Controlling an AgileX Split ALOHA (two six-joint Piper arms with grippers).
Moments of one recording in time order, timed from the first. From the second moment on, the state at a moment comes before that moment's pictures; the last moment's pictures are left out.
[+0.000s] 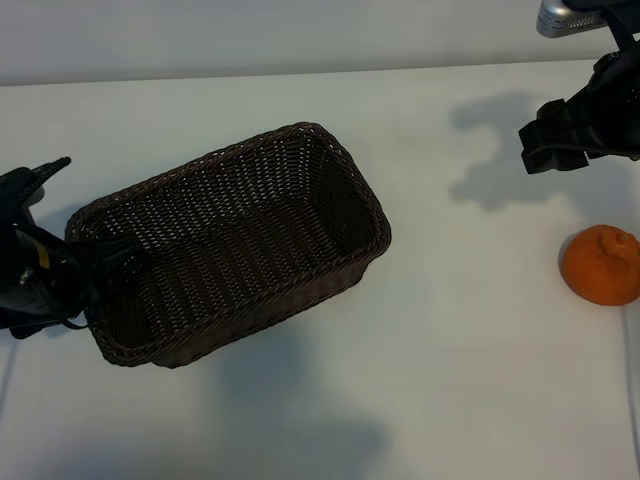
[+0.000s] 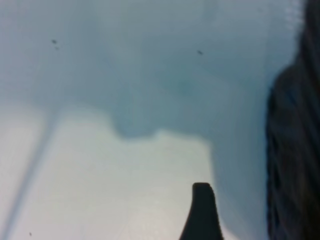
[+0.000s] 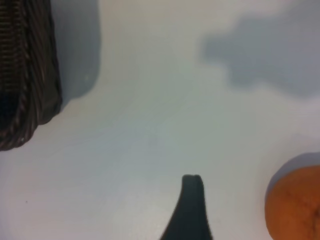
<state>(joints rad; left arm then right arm) -0.24 1.43 -0.62 0.21 0.44 -0.90 0.08 1.52 -1.17 0.23 0.86 -0.19</state>
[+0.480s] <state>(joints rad) -0.22 1.50 -0.62 0.13 0.37 -0.82 0.08 1.52 -1.17 0.23 0.86 -0.19</state>
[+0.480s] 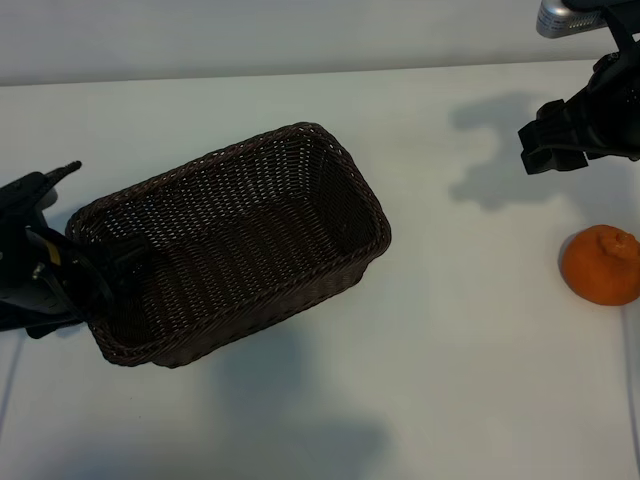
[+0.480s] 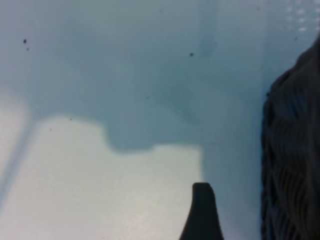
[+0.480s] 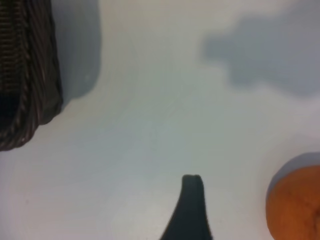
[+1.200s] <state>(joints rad) -0.22 1.58 -0.62 0.06 0.33 -0.79 0.08 1.52 -1.17 0.23 0.86 -0.19</state>
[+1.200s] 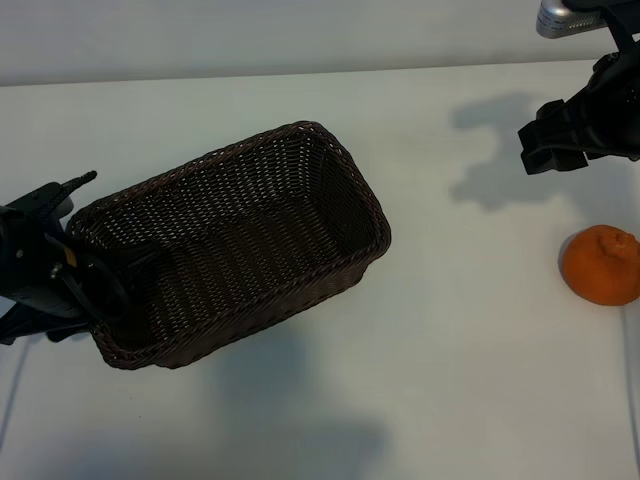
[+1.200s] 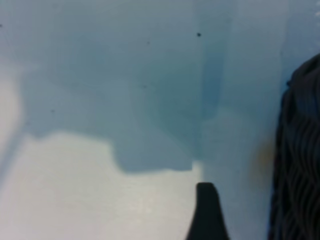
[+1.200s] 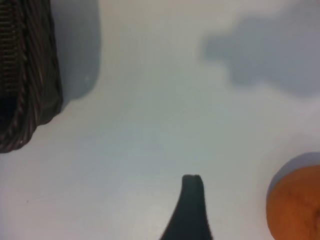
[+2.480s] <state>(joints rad) -0.20 1.32 -0.64 -0.04 0.26 -0.71 0.08 1.52 -1.17 0.23 0.86 -0.19</state>
